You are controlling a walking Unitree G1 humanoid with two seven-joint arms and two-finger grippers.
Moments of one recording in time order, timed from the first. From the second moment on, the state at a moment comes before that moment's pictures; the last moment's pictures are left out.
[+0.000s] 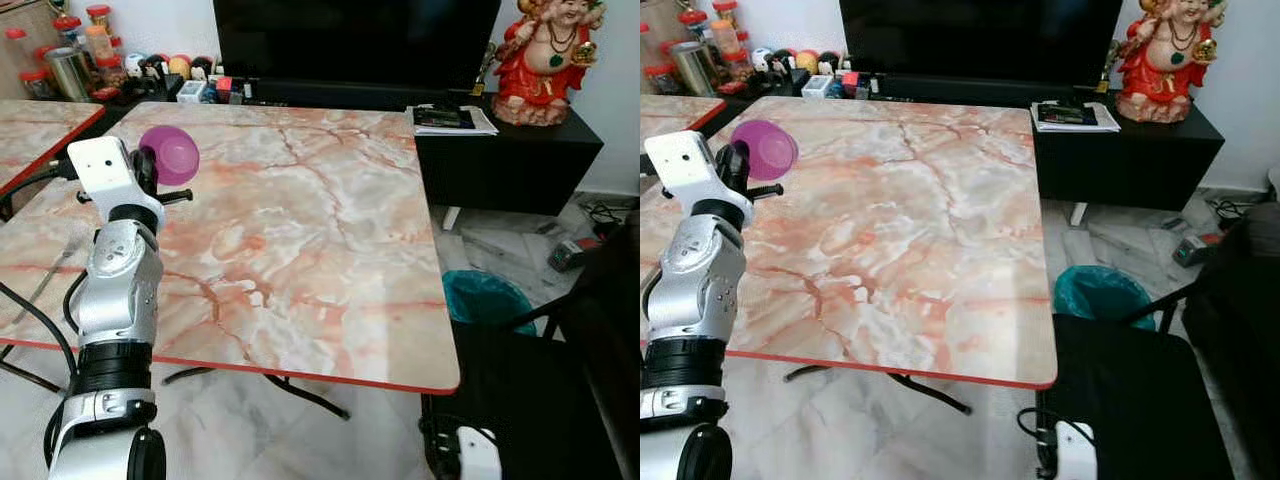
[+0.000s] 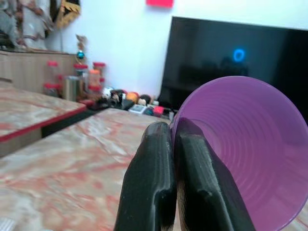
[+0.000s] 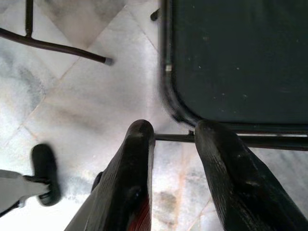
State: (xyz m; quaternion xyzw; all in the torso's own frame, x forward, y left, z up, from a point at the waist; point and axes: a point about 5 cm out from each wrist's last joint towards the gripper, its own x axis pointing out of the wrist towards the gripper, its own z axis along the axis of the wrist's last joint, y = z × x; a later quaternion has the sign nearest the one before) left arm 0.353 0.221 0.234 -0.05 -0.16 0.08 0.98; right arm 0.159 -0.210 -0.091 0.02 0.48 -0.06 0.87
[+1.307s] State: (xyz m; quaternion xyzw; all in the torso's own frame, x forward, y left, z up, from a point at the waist) left arm 0.350 0.213 0.233 0.01 -0.18 0.07 0.98; right arm 0.163 -0.191 -0.092 0.04 0.47 -0.05 0.88
